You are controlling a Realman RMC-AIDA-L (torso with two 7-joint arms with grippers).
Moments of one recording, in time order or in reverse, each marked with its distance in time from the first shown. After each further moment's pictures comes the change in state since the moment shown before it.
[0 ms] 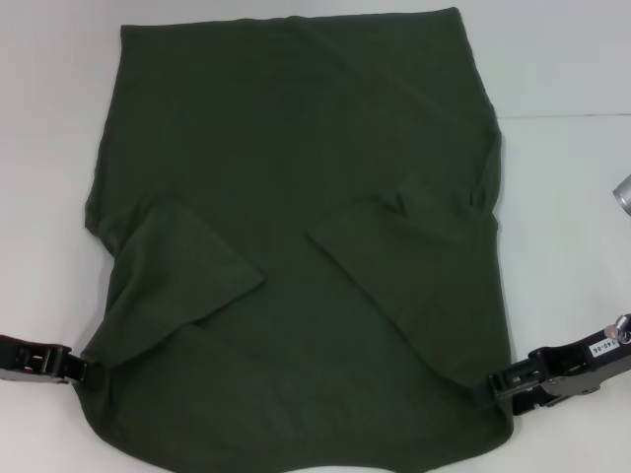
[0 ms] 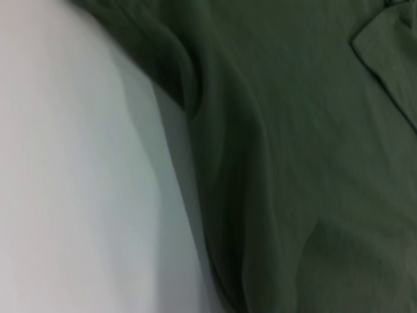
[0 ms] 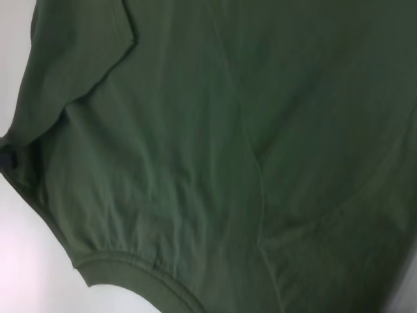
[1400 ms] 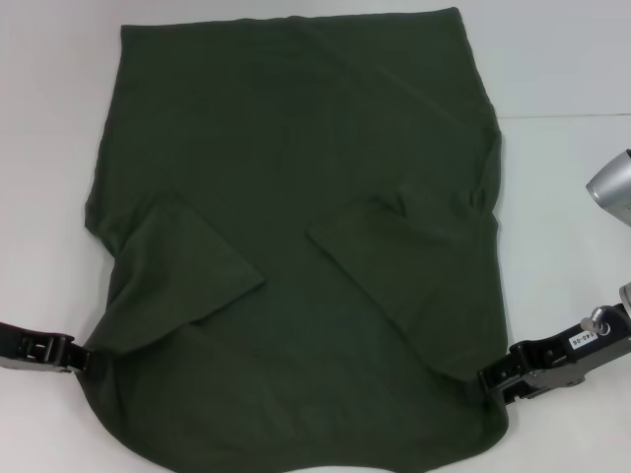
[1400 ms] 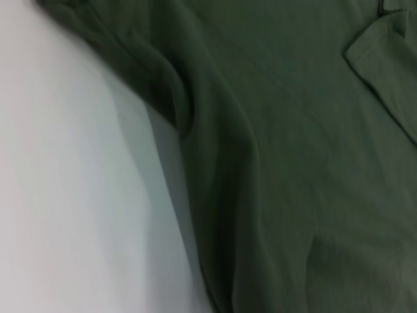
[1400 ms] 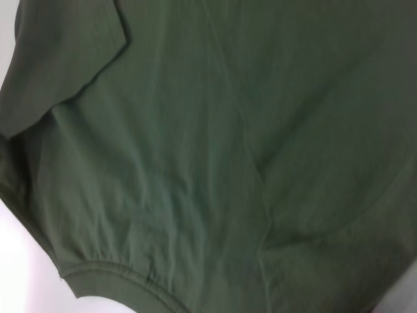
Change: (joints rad) left arm -0.017 0.004 0.000 0.000 -0.001 -0.003 0.000; right arm 0.035 0.018 -0.050 -0.005 -0.003 0.039 0.049
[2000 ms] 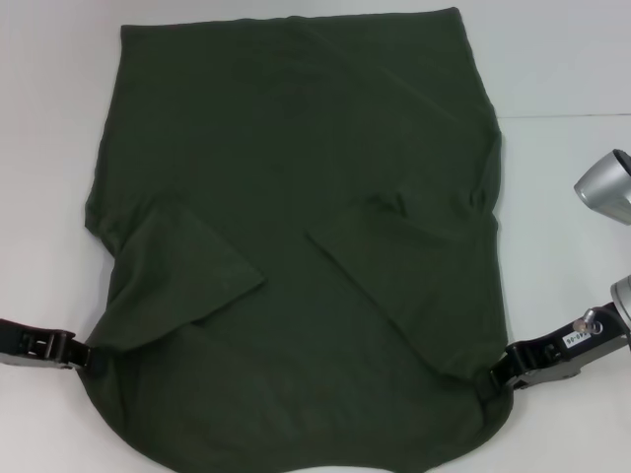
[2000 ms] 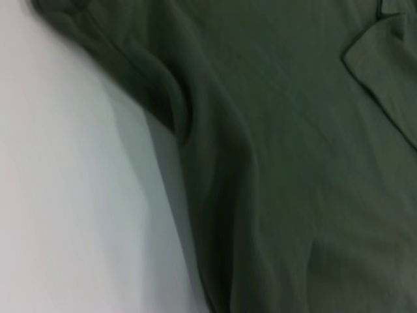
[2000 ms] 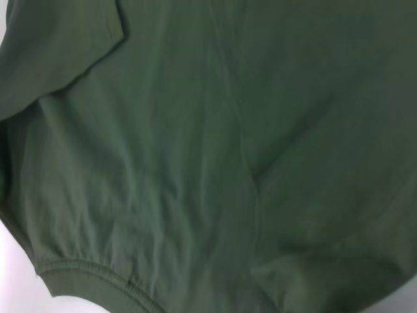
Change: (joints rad) left arm -0.004 0.000 -0.002 0.000 -0.001 -0.003 0.000; right arm 0.003 0.013 -0.041 -0.025 0.000 0.034 -0.037
